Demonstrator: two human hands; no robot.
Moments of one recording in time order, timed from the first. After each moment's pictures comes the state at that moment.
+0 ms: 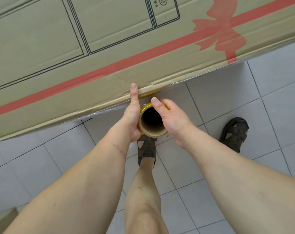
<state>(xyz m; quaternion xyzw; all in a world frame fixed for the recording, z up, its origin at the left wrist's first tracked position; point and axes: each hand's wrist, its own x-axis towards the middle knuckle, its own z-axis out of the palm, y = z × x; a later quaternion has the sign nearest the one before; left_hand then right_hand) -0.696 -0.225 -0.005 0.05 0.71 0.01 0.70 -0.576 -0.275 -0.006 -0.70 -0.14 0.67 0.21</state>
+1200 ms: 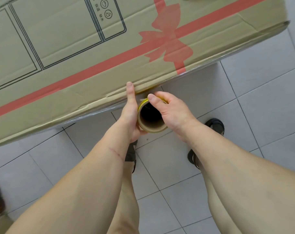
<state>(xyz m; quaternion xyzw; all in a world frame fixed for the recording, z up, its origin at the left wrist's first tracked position) -0.575 -0.231 -0.007 0.07 0.71 0.02 0.70 -0.446 -0.272 -0.009 -0.69 -0.17 0.67 0.23</state>
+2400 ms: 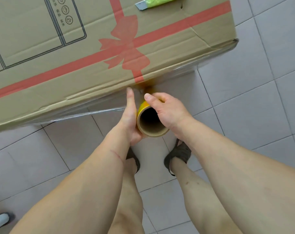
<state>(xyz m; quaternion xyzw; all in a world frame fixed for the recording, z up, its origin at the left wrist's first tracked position) -0.463 -0.258 -0.011 -0.02 0.66 0.06 0.74 -0.343 -0.277 -0.016 -0.71 -0.23 0.64 0.17</state>
